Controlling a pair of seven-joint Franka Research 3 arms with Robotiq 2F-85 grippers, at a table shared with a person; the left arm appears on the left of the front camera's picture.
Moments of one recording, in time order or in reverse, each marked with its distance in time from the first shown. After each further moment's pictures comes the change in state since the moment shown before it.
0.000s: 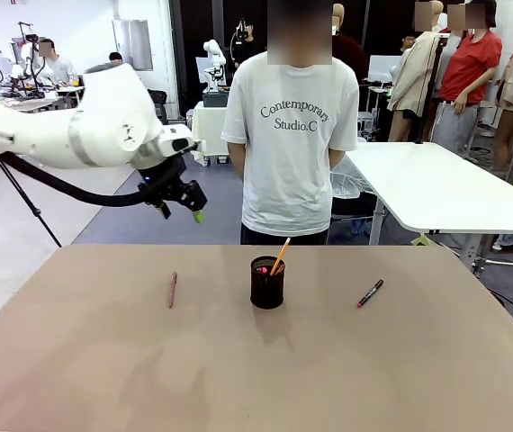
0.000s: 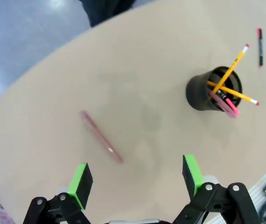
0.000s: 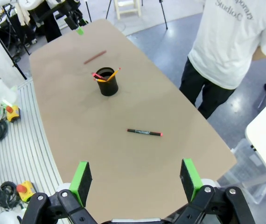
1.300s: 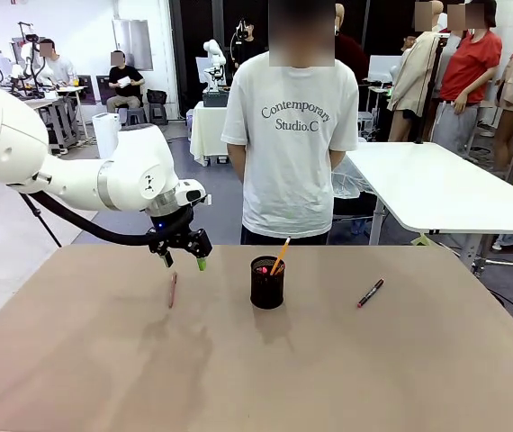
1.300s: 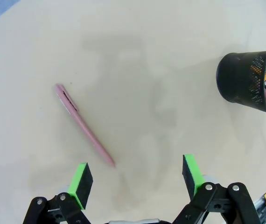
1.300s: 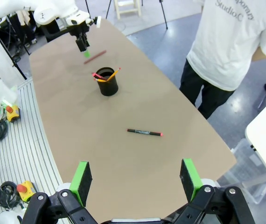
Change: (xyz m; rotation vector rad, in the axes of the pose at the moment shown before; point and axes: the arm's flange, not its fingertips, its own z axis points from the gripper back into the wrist) left arm -0.027 0.015 -0.106 0.005 0.167 0.120; right arm 0.000 0.000 0.000 0.000 0.000 0.000
